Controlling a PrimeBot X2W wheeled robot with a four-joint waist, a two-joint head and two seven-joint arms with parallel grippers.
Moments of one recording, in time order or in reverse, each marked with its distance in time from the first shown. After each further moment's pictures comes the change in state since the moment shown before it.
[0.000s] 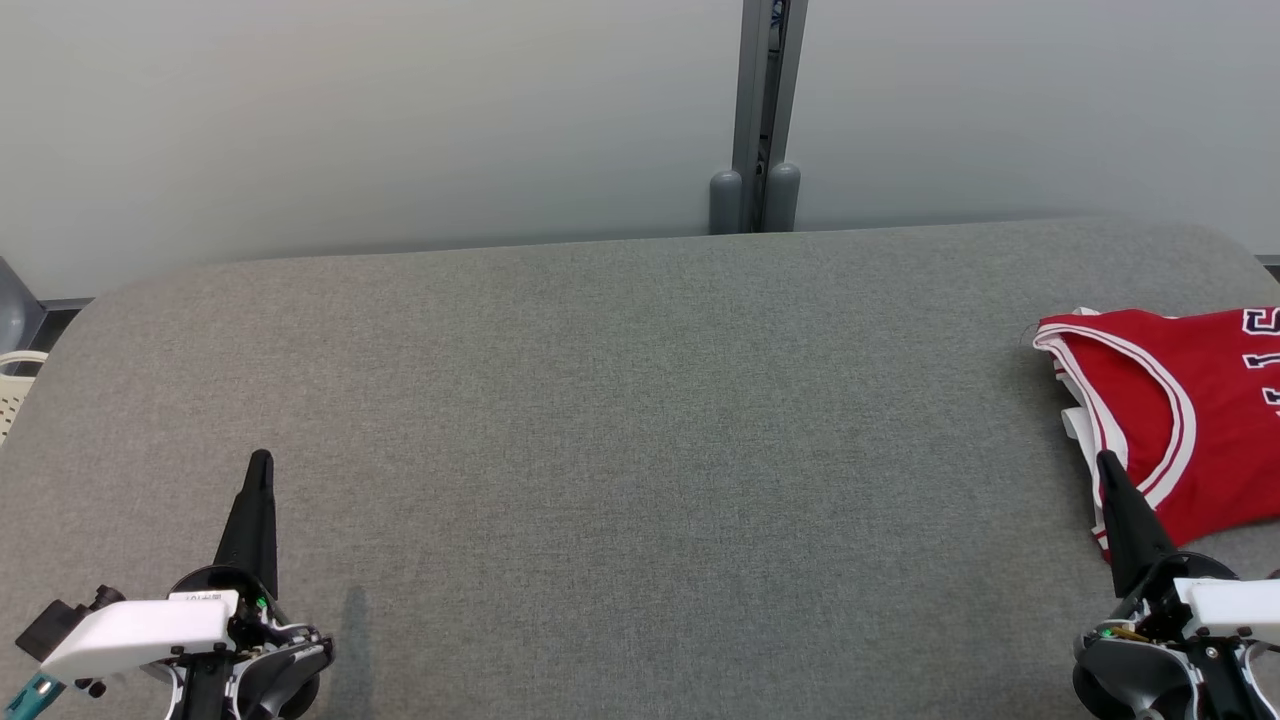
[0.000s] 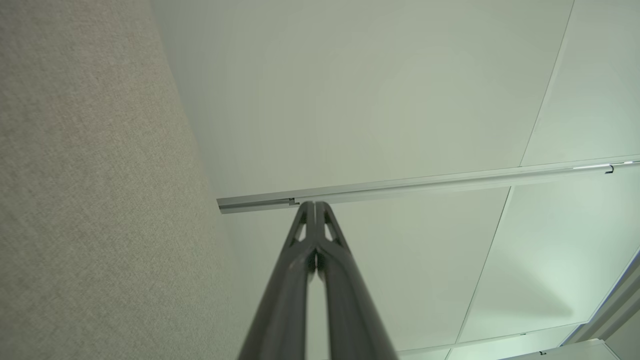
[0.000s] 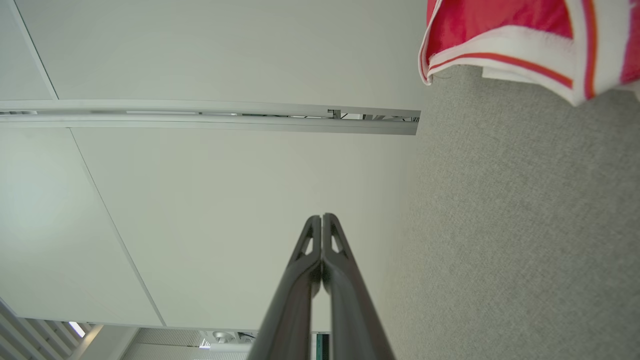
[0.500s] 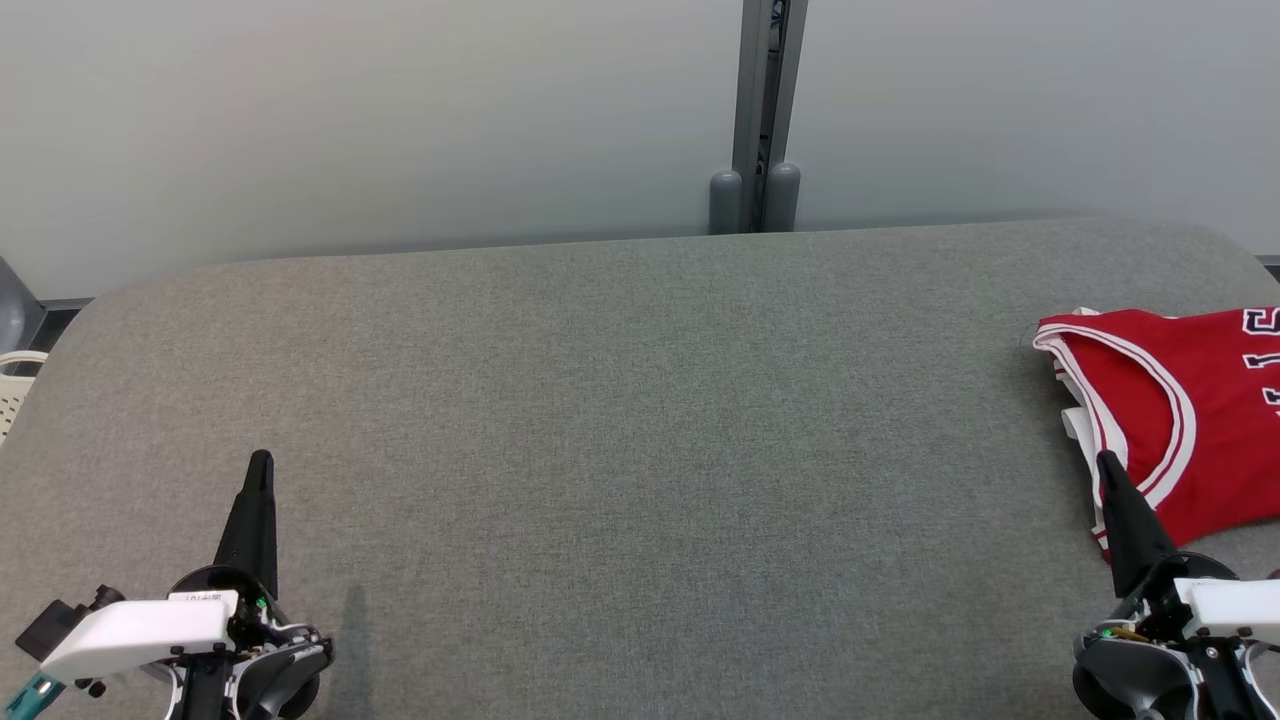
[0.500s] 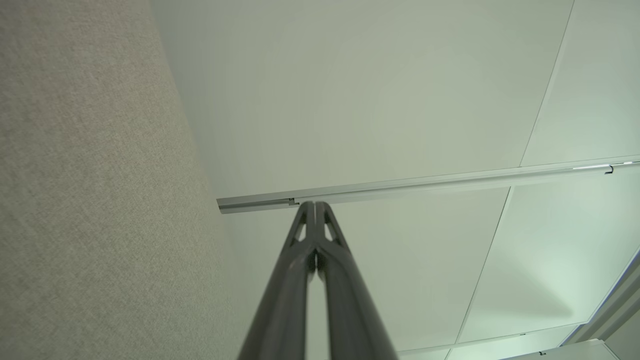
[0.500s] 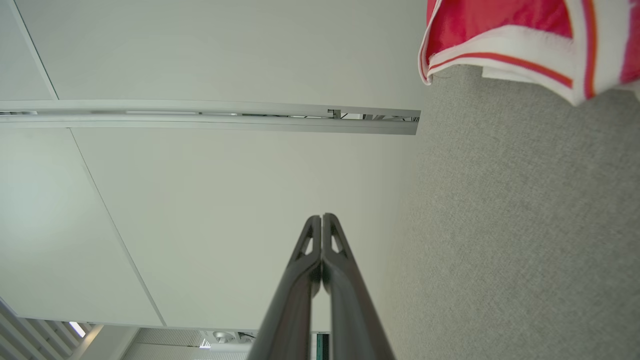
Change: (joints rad) left arm 0.000 -0.001 0.002 0.000 0.000 0.000 0.002; right arm 0.000 0.002 -0.003 0.000 -0.001 0.000 0.003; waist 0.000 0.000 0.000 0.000
